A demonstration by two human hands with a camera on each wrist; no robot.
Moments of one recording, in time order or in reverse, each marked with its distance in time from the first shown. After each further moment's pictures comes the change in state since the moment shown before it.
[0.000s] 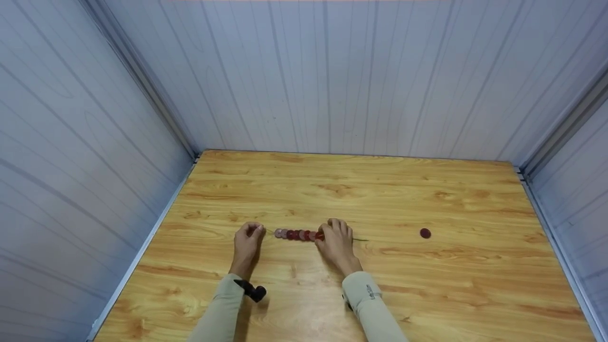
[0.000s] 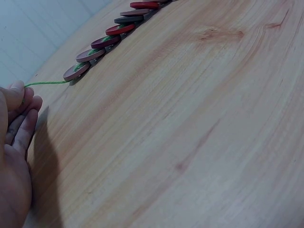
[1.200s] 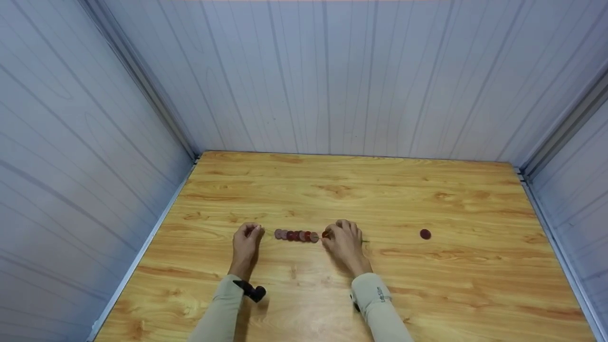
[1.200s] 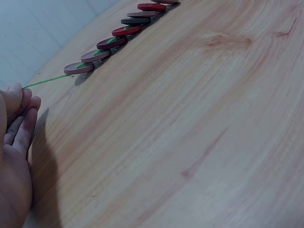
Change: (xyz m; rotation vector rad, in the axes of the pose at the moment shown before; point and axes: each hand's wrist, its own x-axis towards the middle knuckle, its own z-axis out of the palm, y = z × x) left_hand 0.002 -0.001 0.001 -0.056 0.057 -0.016; right_hand -0.005 0.015 -0.018 0.077 -0.029 0.057
